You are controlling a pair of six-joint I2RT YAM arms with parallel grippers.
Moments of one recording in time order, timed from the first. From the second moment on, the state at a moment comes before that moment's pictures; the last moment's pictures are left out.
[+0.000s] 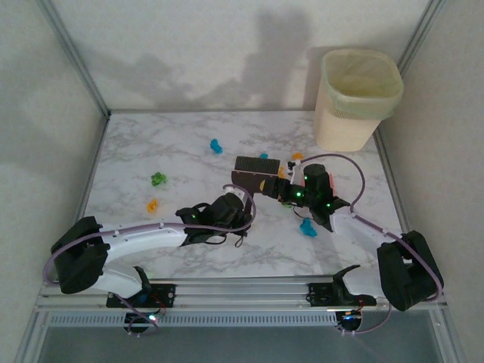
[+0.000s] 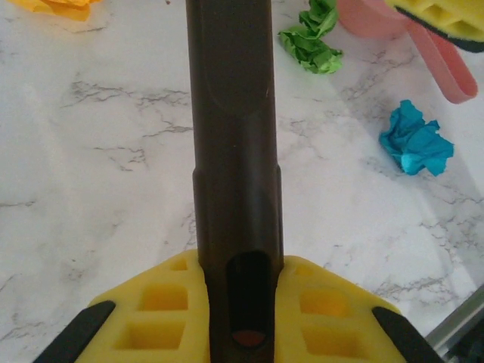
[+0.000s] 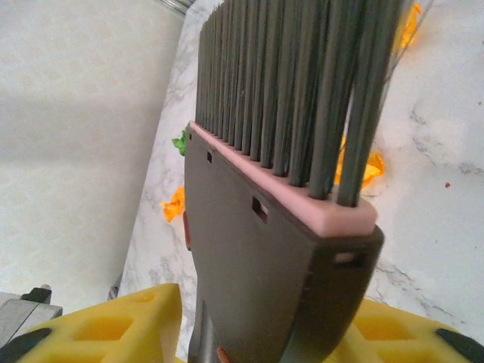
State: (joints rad) left arm -0.99 1.40 0.82 -0.20 -0.11 -0.73; right arm 0.46 1.27 0.59 0.22 -0.56 0.78
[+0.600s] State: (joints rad) left arm -0.99 1.40 0.83 -0.16 -0.08 -0.71; right arm 0.45 1.24 0.58 0.26 -0.58 0.83
